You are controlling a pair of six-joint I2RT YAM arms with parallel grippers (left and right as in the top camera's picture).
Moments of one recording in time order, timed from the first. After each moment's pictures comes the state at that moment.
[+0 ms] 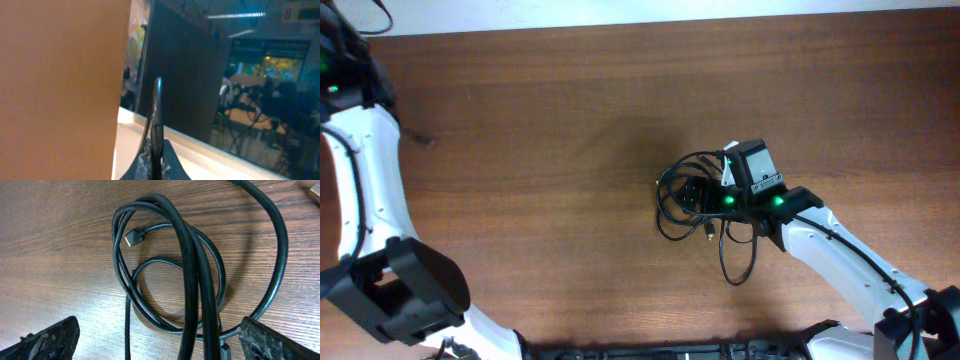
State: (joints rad) left arm 0.33 1.86 1.80 0.41 -0.37 -0.04; right arm 0.37 1.41 0.76 -0.37 -0.28 0.59
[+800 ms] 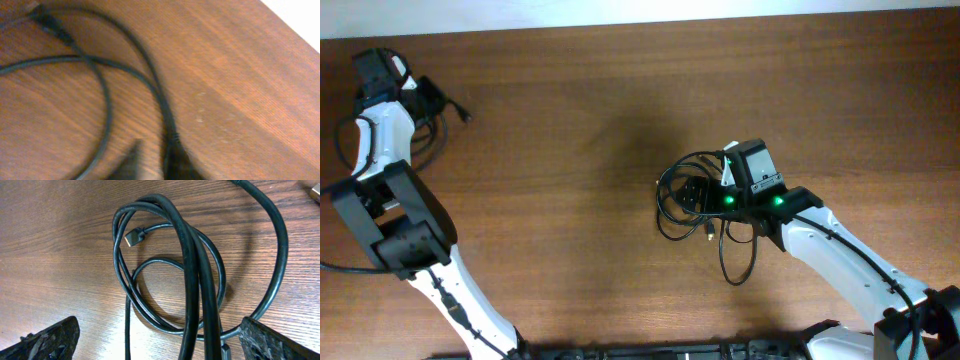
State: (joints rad) left arm 0.39 2.28 1.83 -0.49 0.13 -0.27; right arm 0.37 1.42 0.76 -0.36 -0.28 0.59
